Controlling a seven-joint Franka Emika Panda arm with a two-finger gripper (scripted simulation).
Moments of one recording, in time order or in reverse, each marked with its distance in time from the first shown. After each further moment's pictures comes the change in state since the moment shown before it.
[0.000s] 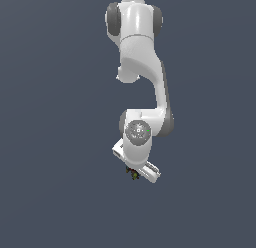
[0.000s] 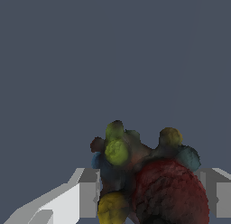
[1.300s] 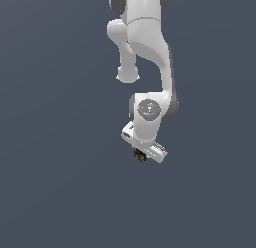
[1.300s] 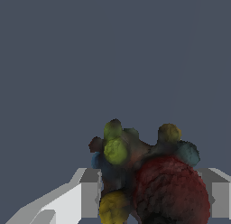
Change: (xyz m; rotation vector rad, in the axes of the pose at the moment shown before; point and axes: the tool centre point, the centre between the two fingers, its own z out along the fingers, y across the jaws) arm -0.078 0.016 -0.011 -0.003 -0.003 0.000
